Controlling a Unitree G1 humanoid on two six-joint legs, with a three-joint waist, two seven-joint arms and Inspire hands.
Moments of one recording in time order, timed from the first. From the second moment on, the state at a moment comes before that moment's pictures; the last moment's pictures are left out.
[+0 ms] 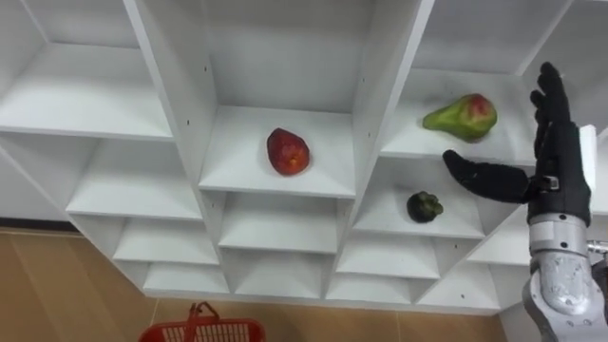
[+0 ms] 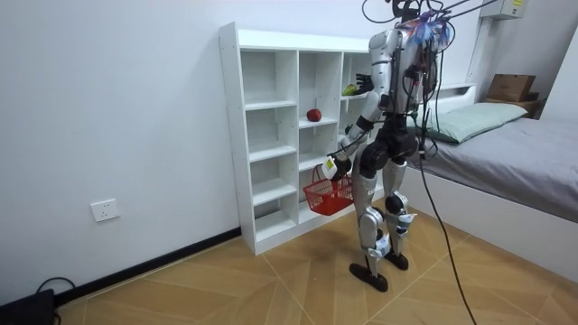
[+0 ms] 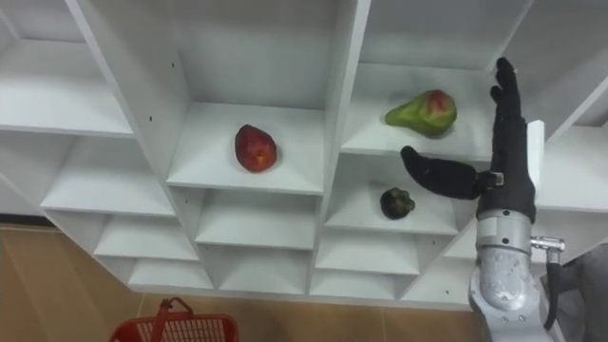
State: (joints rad) left arm 0.22 0.25 -0.08 0.89 0.08 -0.17 -0.10; right arm 0.05 -0.38 0.01 0.16 0.05 -0.29 -0.28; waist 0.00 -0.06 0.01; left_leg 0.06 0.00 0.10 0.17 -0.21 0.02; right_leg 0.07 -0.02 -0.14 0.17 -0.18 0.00
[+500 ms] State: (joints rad) left arm 0.23 0.25 -0.05 0.89 0.08 -0.15 -0.12; right arm -0.05 -0.38 0.00 0.23 0.16 -0.24 -0.17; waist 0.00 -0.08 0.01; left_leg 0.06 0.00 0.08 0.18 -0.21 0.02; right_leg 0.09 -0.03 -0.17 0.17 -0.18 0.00
